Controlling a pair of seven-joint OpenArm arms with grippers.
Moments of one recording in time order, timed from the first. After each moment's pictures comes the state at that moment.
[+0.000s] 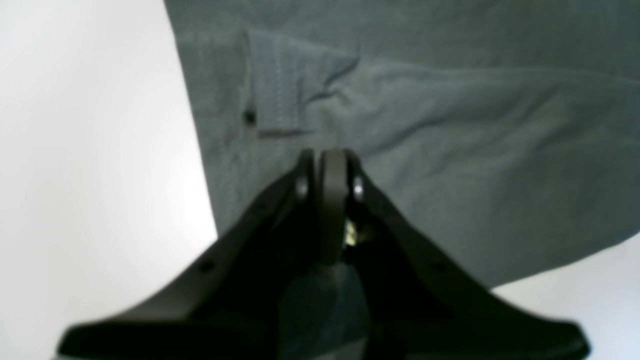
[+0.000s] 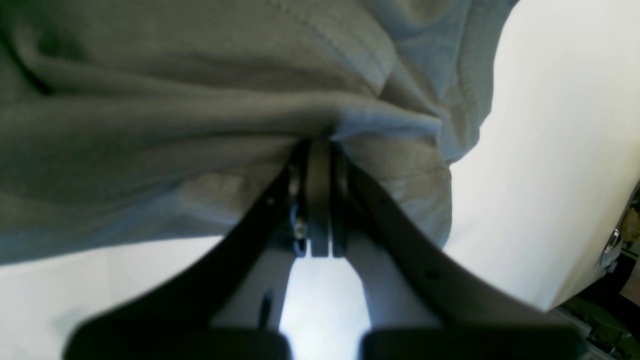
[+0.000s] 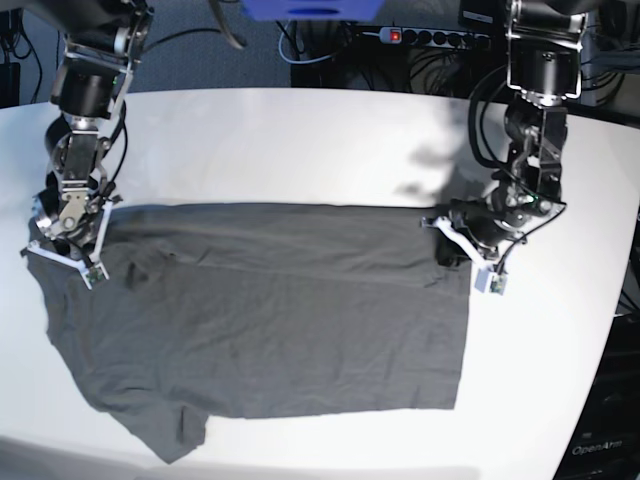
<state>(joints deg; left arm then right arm) -3.2 -16.2 1.6 73.5 -26.7 -17.9 30.5 6.1 11.1 21.7 69.5 -38.2 34.5 -37.7</state>
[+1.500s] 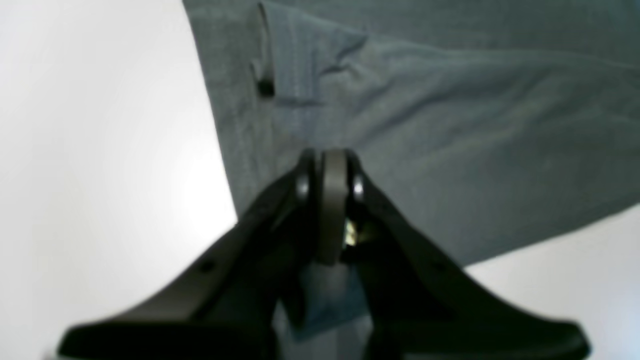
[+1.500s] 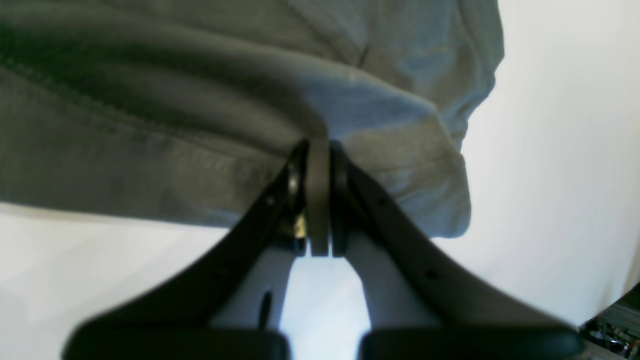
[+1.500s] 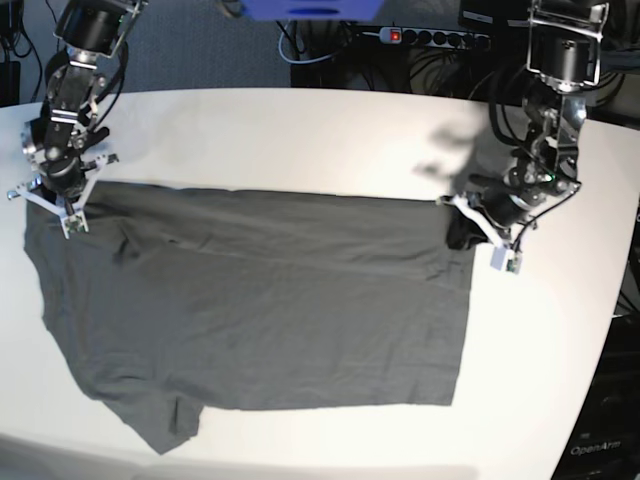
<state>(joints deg) 1.3 -21.9 4.1 70.7 -30.8 -20.1 23.8 -9.0 8.0 31.5 79.6 -33.0 33.1 -25.1</state>
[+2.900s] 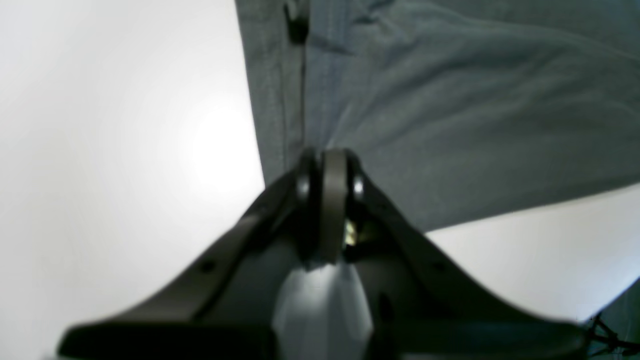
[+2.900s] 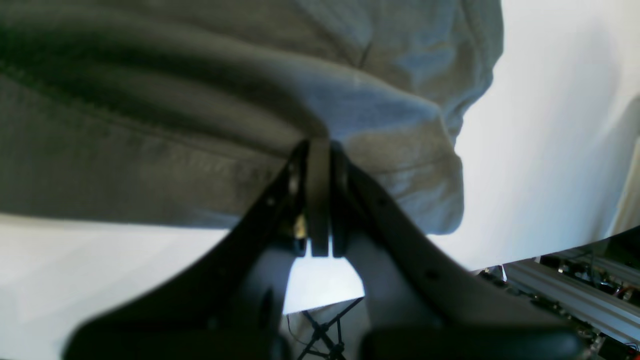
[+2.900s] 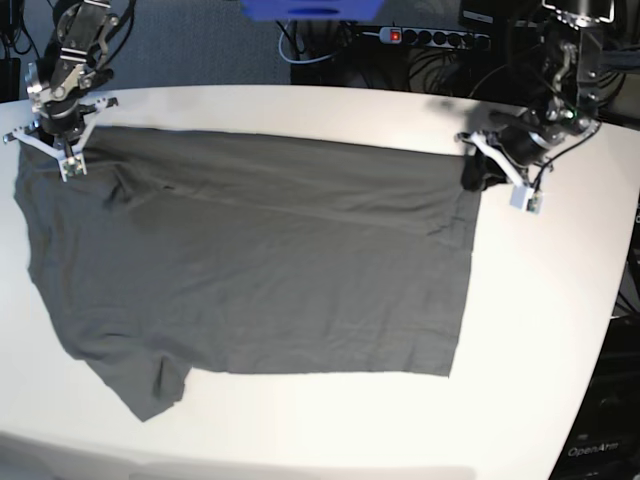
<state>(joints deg) 19.2 -24.6 -2.5 84.1 -34.0 -20.9 26.9 -21.5 3.0 34.7 90.6 -34.6 32.7 -26.9</state>
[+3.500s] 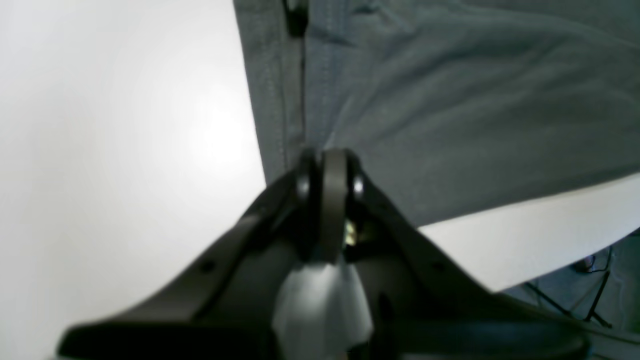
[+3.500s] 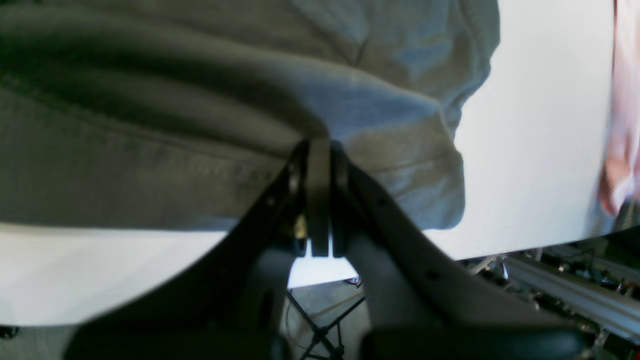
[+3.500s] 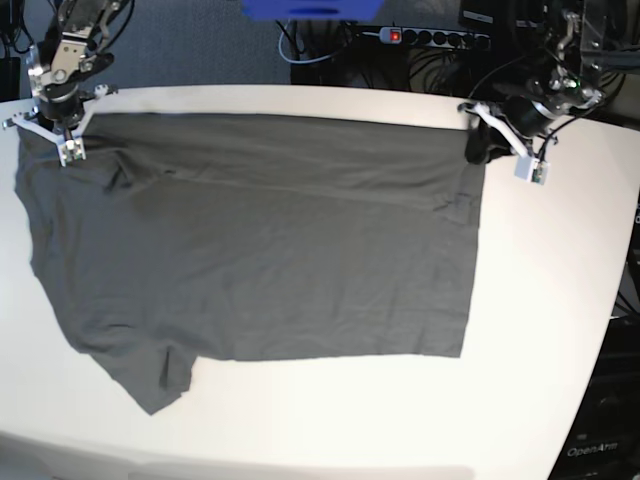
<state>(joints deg) 26.7 -24.9 -4.3 87.9 -34.4 -20.5 25.4 -25.3 2.0 35.3 91.1 -34.8 31.0 -22.5</state>
